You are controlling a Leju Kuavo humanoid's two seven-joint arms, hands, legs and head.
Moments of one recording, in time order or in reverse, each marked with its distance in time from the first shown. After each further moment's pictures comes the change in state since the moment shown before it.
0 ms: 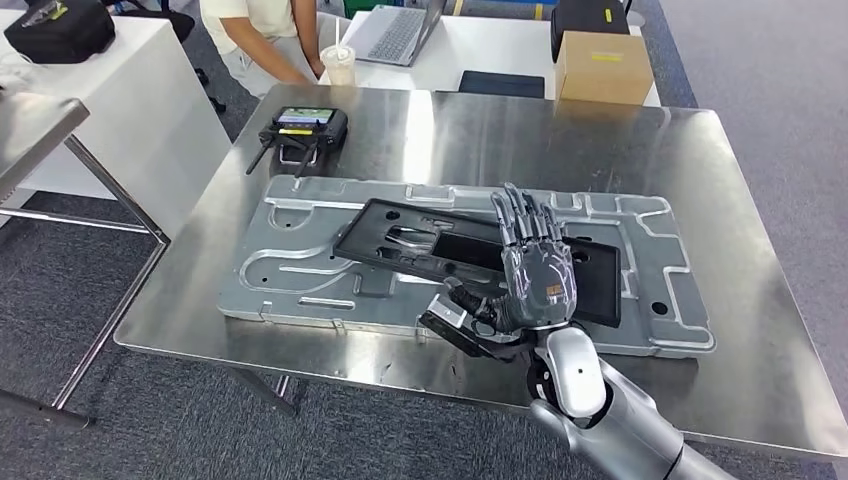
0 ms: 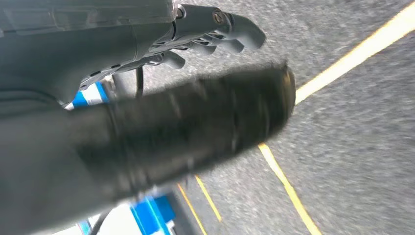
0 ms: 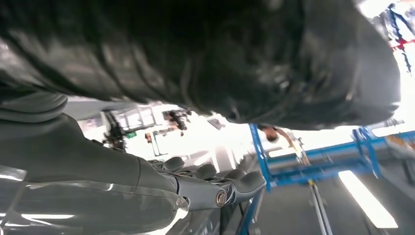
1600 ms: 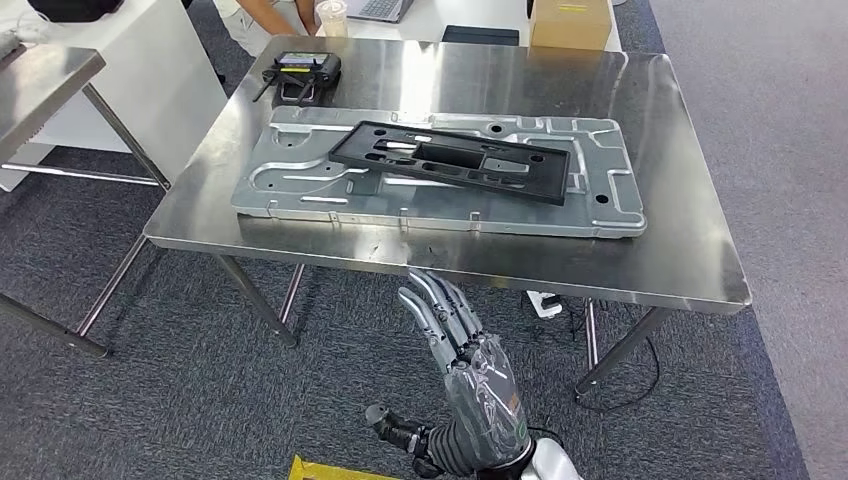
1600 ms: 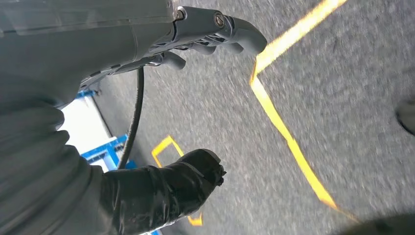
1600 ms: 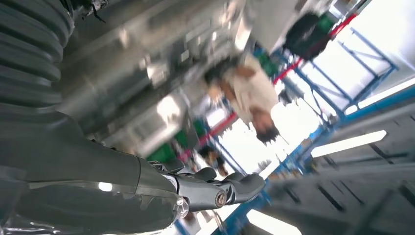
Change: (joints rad) left arm 0.012 -0.042 0.006 0.000 0.097 0.057 -0.072; right arm 0.240 0.101 0.192 -0.440 -0.337 -0.006 -0.306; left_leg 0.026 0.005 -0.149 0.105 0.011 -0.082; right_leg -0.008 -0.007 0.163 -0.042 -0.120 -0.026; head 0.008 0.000
